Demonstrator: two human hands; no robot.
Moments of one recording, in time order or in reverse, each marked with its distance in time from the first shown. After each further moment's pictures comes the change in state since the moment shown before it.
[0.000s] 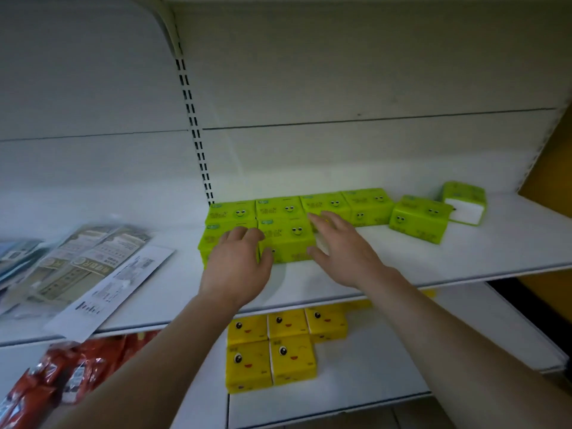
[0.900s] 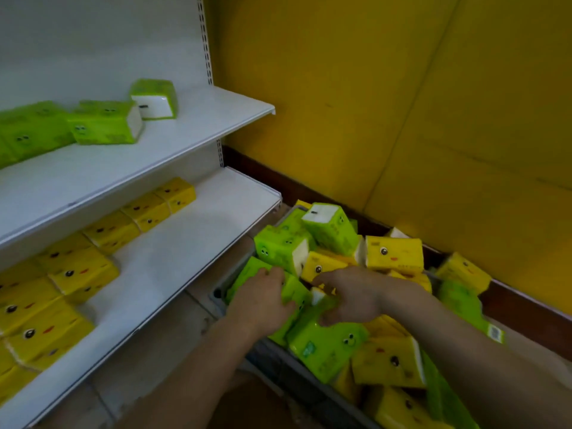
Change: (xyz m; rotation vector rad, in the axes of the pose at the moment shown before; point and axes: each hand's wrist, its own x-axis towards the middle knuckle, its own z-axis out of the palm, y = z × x) left_hand -0.286 0.316 0.153 -0.141 -0.907 0.728; right_hand -0.490 0.111 -0.116 -0.037 -0.576 0.847
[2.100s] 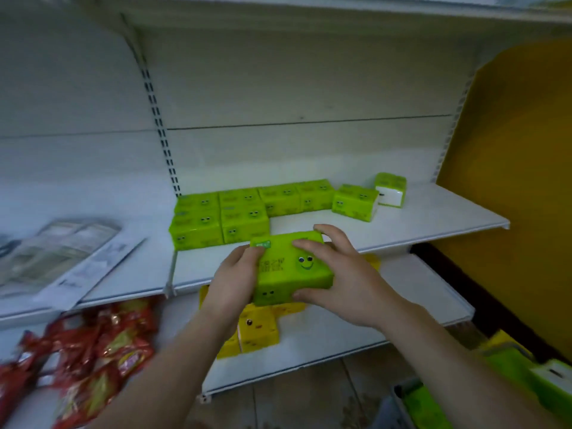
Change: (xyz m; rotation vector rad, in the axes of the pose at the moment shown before) left_hand -0.188 -0.168 -0.210 -1.095 1.028 -0.647; right_hand 0.069 -0.306 -0.094 0.255 0.529 -0.933
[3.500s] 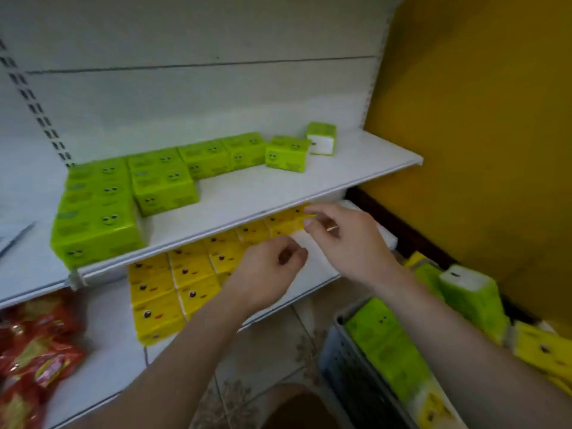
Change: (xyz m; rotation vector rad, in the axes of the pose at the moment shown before) left_hand -0.012 -0.038 0.080 0.640 -0.533 0.502; right_hand -0.042 0.029 -0.019 -0.012 0.335 0.294
